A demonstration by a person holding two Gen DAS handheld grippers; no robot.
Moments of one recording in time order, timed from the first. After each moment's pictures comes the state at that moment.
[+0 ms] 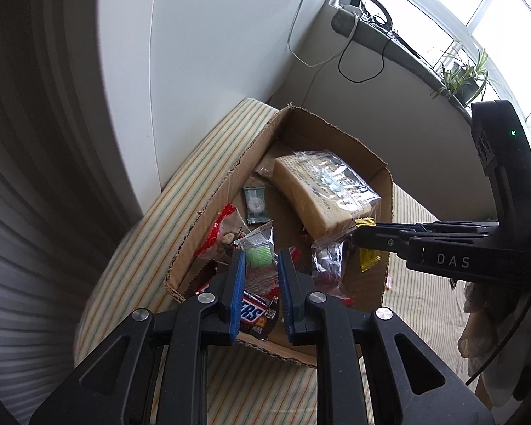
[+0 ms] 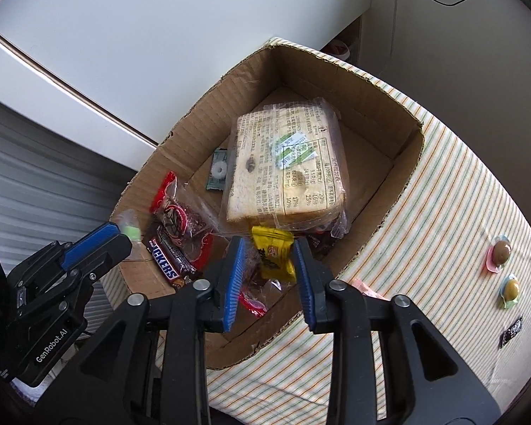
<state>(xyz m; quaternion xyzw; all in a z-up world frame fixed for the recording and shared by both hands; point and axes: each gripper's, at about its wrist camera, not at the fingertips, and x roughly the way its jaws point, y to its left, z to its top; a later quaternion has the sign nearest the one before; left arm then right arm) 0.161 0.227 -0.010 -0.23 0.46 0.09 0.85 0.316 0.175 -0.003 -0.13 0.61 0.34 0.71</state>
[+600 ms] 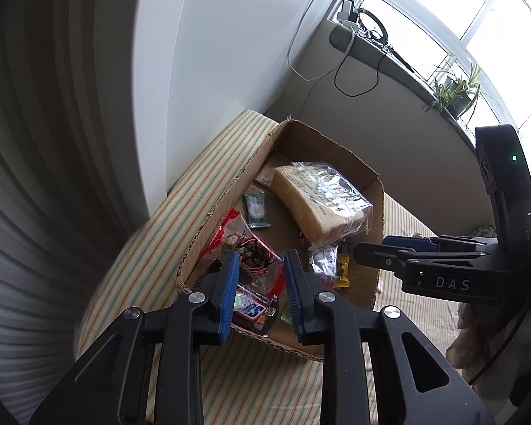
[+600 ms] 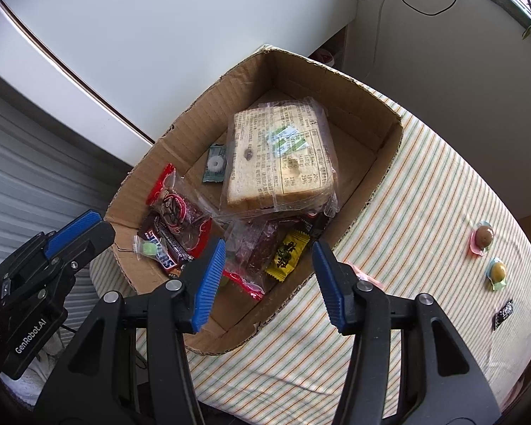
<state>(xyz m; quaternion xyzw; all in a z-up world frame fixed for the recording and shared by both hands) 0.144 0.232 0.002 -0.24 0.44 0.08 0.86 0.293 0.163 0.011 -0.15 0.58 0.31 0.73</state>
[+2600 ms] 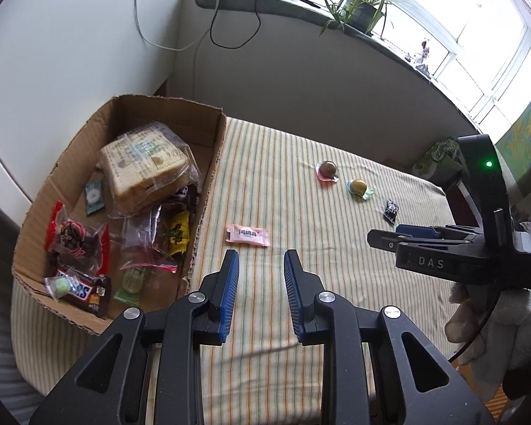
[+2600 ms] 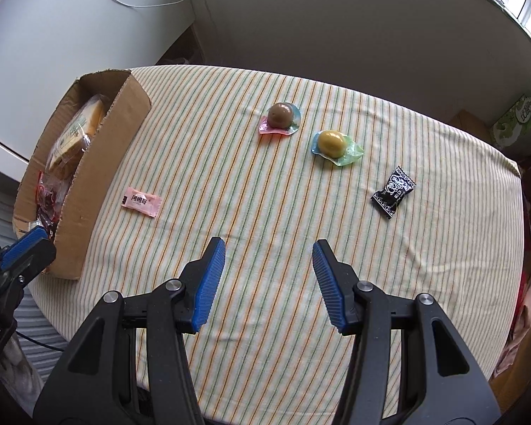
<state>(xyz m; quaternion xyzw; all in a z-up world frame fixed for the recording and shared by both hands) 0.178 0.077 0.008 -0.14 0.48 -0.05 0.87 0.284 -0.070 -0.014 -0.06 0.58 0.14 0.80</state>
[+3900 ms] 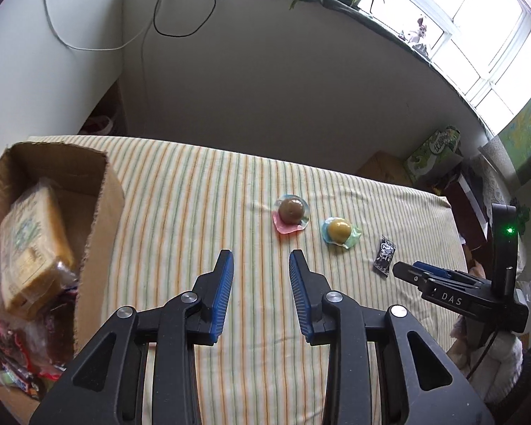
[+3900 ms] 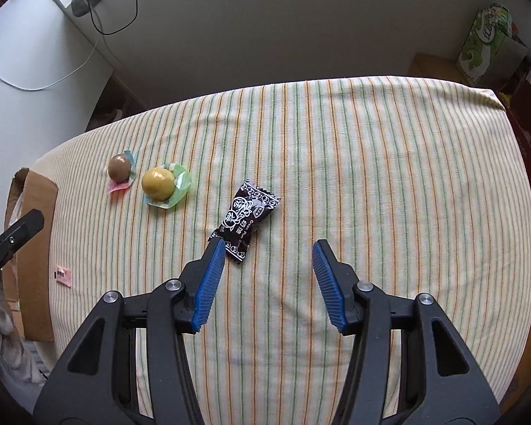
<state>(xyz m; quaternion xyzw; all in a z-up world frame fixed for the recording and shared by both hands) 0.302 0.004 -0.022 -0.12 0.50 -0.09 0.85 0.348 -0.206 -0.074 0.08 0.59 0.06 0.80</state>
